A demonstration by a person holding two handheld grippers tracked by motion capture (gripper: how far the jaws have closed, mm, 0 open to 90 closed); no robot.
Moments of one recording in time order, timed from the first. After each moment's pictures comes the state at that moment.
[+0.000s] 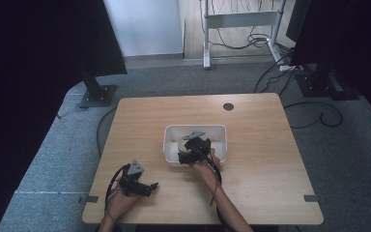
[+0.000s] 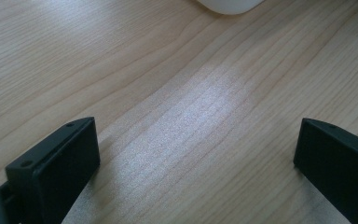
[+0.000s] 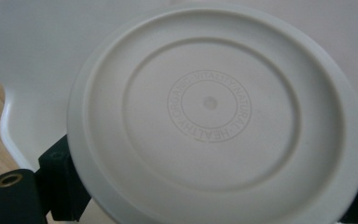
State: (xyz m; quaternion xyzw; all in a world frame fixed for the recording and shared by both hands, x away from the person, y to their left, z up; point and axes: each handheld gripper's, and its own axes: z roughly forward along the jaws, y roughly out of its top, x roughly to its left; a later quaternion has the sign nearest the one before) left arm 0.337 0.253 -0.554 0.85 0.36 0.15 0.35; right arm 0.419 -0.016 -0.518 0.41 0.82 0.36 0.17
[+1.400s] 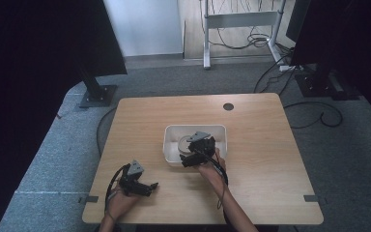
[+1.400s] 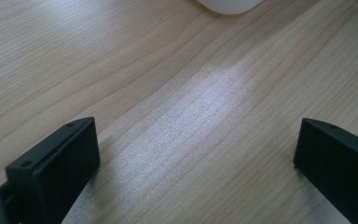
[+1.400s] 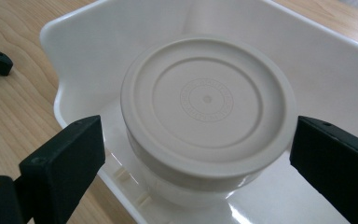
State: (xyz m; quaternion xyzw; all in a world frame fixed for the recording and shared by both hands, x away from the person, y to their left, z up) left arm 0.337 0.253 -0.554 0.85 0.36 0.15 0.35; right arm 0.400 -0.033 -0.496 0.37 0.83 0.38 0.19
